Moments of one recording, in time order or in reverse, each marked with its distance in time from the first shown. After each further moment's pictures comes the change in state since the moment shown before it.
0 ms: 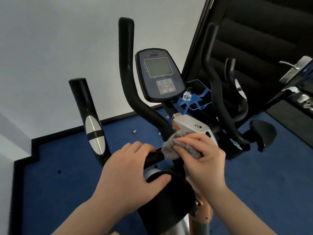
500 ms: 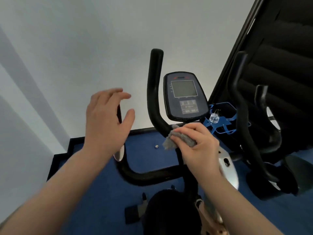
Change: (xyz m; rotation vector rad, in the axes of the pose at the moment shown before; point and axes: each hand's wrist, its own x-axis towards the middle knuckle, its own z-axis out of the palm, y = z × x) left_hand 0.055 -0.042 -0.069 0.041 0.668 -0.194; right_hand 0.062 -0.016 0.032 0.094 -0.118 -0.218
